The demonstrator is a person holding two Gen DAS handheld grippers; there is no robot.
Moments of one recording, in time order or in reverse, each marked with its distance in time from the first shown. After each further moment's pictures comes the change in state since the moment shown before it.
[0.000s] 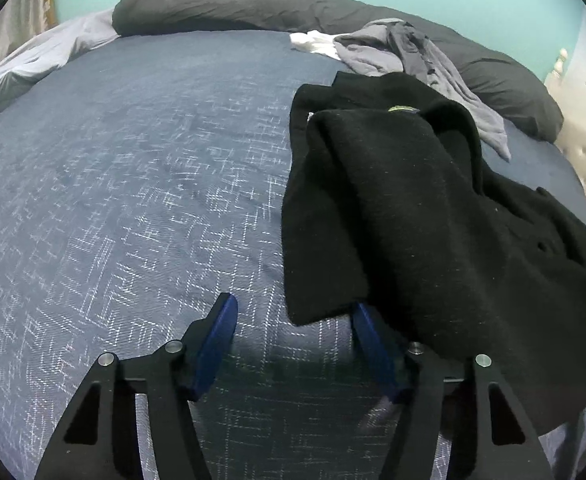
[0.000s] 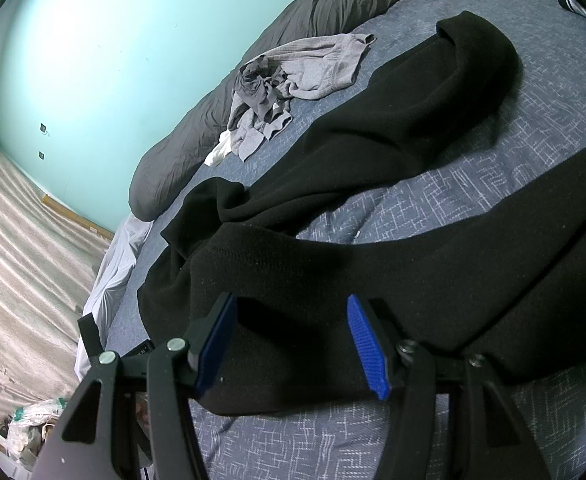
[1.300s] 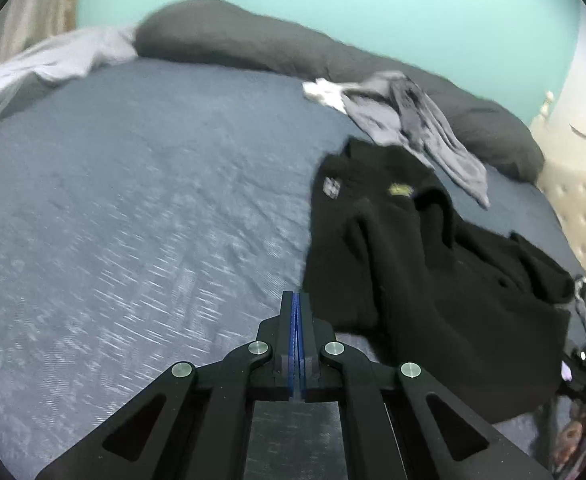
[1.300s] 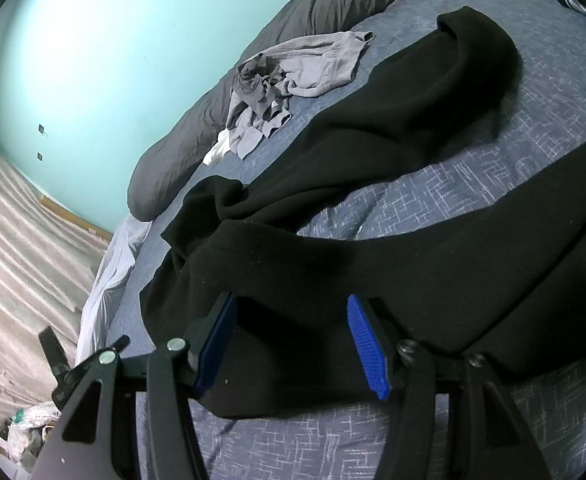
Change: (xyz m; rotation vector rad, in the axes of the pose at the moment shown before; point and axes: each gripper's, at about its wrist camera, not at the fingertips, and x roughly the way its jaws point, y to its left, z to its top) left arm -0.064 0.048 0.010 -0.050 -0.111 -0.088; right arm 0.002 0.004 -0.002 0.006 -0.006 -0.008
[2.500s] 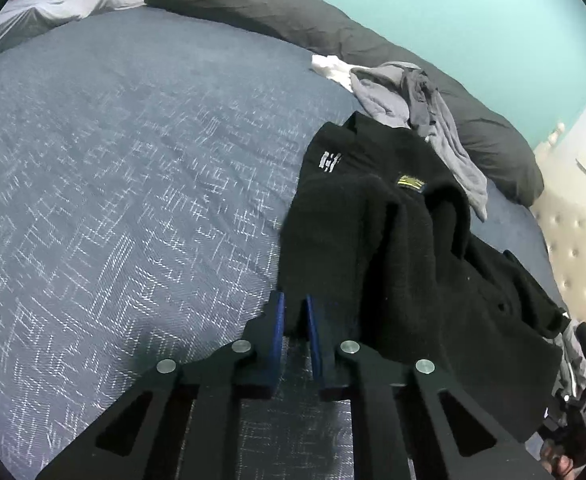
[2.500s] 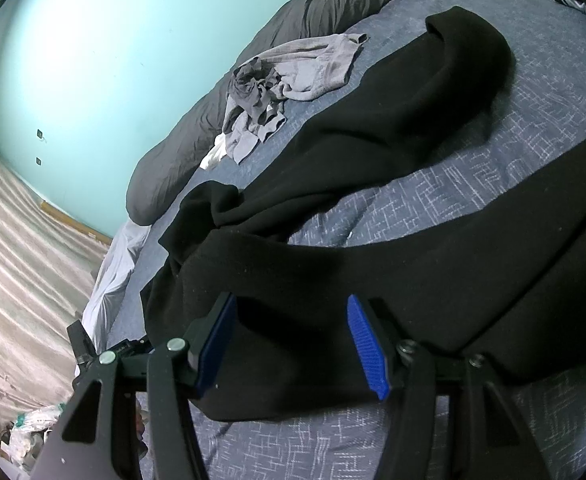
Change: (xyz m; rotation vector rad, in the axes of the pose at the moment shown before) left arm 0.047 0.002 0.000 -0.163 0.059 -0.072; right arm -0.002 -0.008 0.001 0.013 -0.005 0.000
